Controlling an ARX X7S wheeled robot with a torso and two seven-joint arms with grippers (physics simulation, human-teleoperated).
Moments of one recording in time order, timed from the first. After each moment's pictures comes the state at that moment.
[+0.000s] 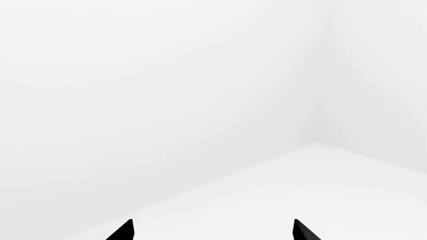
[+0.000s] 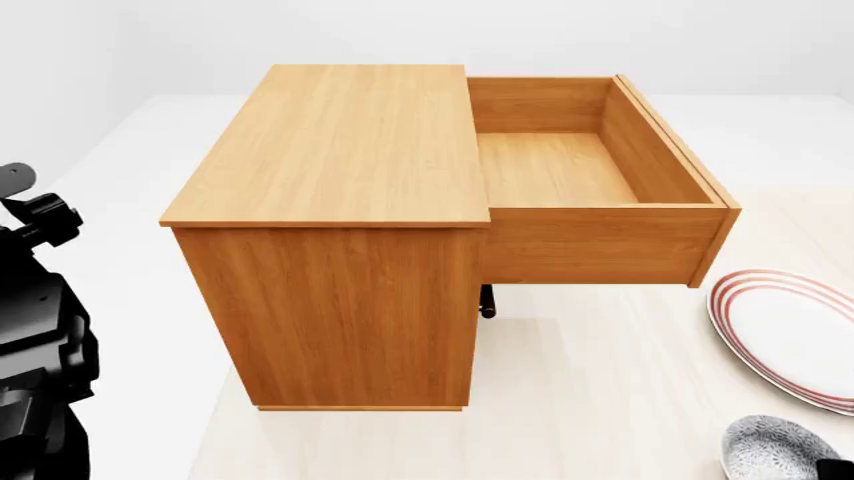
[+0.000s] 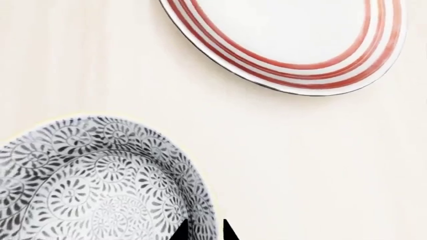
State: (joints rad) left arm -1.11 -0.45 -0.16 -1.31 0.00 0.23 -0.47; right arm 0.60 1.31 -1.05 0.26 1.44 0.47 0.21
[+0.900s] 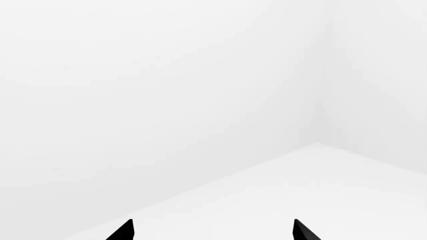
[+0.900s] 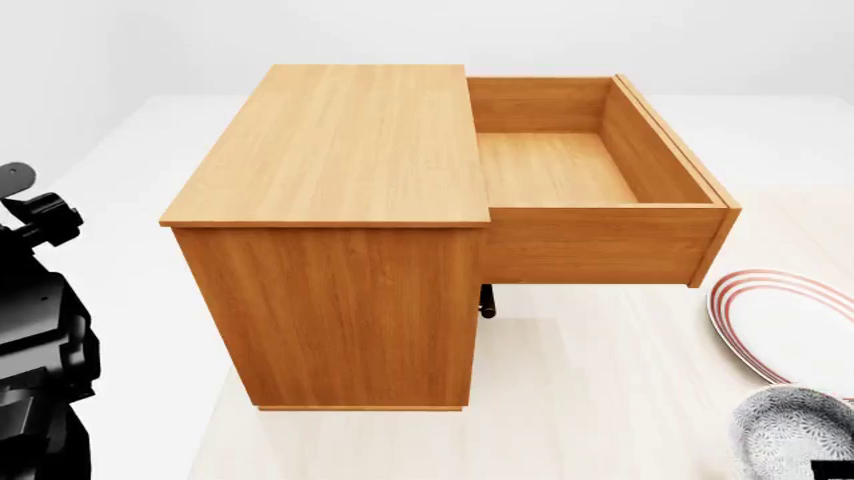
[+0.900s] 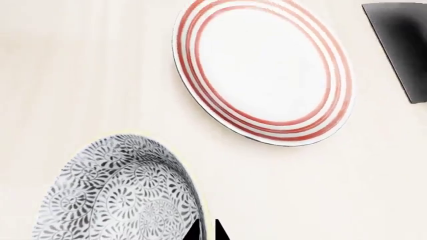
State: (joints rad) left arm -1.11 -0.44 -0.17 -1.31 0.00 0.23 -0.47; right arm 0.60 1.53 -0.96 -0.03 1.51 0.46 0.28
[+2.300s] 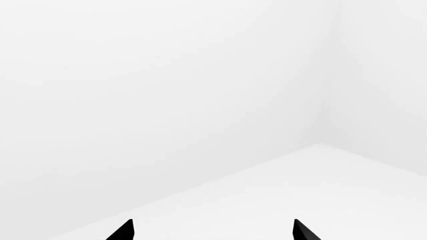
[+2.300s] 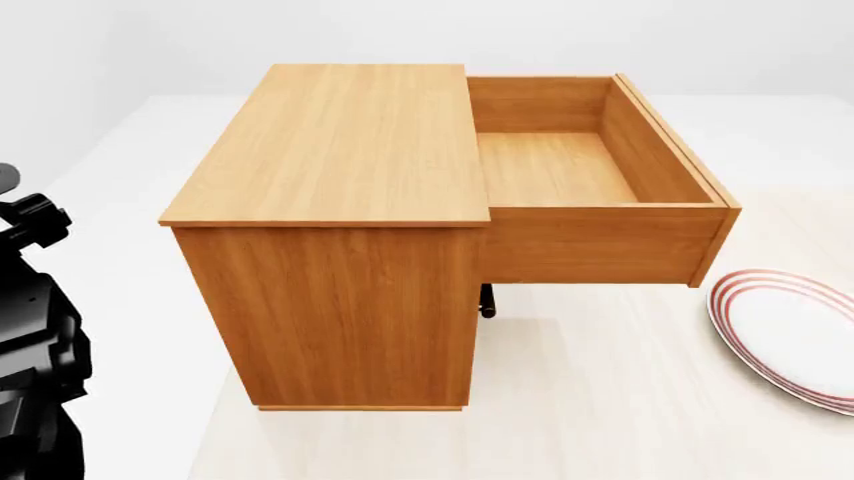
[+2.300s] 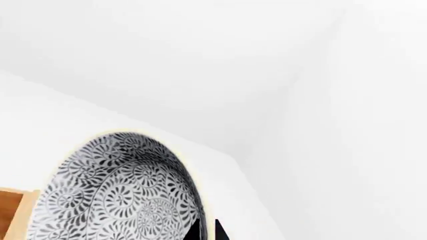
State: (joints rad) left arm -1.11 -0.46 -0.19 -1.31 0.00 0.22 -0.47; right arm 2.04 0.57 -1.09 0.63 0.53 1.06 0.03
